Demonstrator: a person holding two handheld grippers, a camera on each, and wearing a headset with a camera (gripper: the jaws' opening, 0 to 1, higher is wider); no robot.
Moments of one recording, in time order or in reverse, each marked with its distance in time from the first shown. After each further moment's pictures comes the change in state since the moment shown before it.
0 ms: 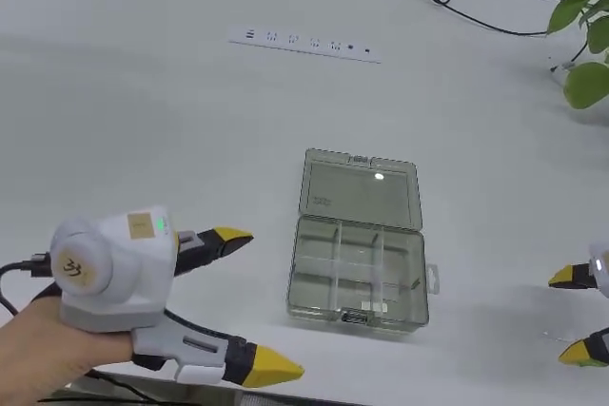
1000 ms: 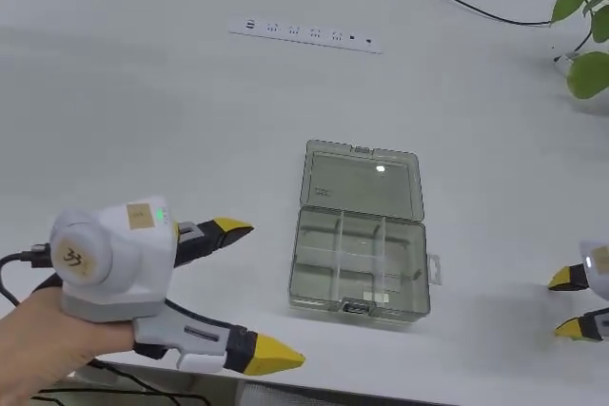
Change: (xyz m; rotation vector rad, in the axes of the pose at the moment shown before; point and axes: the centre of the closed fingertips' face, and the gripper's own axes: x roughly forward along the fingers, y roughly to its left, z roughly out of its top) left arm -0.002 0.000 -0.001 0.000 -0.003 0.007; right arm 0.003 -0.007 -0.009 -0.032 0.043 -0.020
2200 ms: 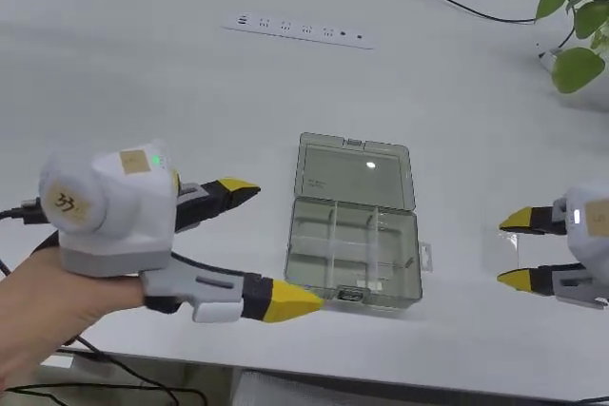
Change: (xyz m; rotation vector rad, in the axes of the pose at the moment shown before) left arm -0.001 -0.006 0.059 -0.035 -0.097 0.035; right arm -0.096 0.004 0.144 -0.074 -0.191 -0.267
